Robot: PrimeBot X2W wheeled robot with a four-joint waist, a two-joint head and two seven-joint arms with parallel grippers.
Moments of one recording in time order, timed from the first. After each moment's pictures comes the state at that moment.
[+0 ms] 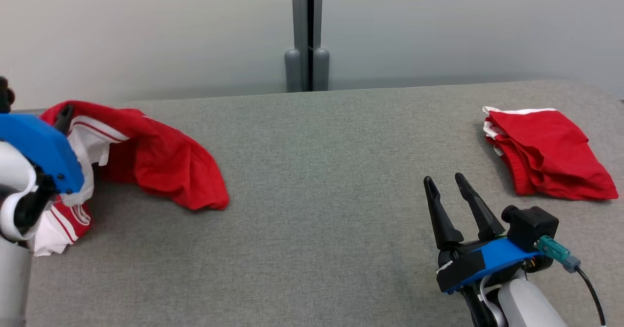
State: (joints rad) left arm -0.56 0.50 -0.13 0.40 -0.53 -0.13 0.49; right arm -0.26 -0.09 0.20 0.39 0.38 0.13 -0.26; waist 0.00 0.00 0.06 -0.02
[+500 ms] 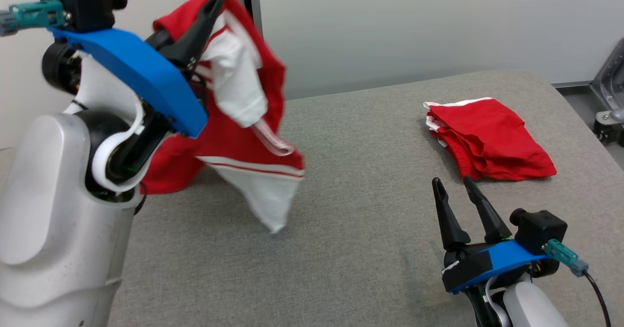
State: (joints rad) left arm -0.72 0.29 -0.27 0.03 -0.71 -0.13 0.52; right arm -0.24 -0.07 0.16 0.39 0.38 0.13 -0.26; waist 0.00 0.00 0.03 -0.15
